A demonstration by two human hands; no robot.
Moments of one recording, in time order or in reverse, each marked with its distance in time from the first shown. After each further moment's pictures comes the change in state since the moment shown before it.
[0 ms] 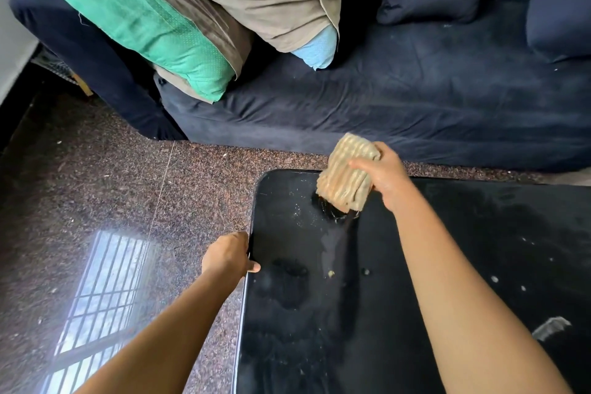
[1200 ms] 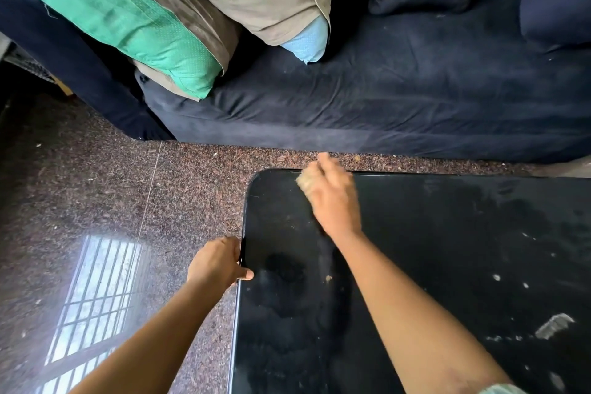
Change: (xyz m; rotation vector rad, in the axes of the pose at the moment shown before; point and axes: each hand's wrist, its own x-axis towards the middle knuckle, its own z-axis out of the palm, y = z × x) left_hand 0.011 -0.009 0.003 -0.032 -0.020 0.031; right_hand 0.020 0.099 0.071 -0.902 0.231 -0.738
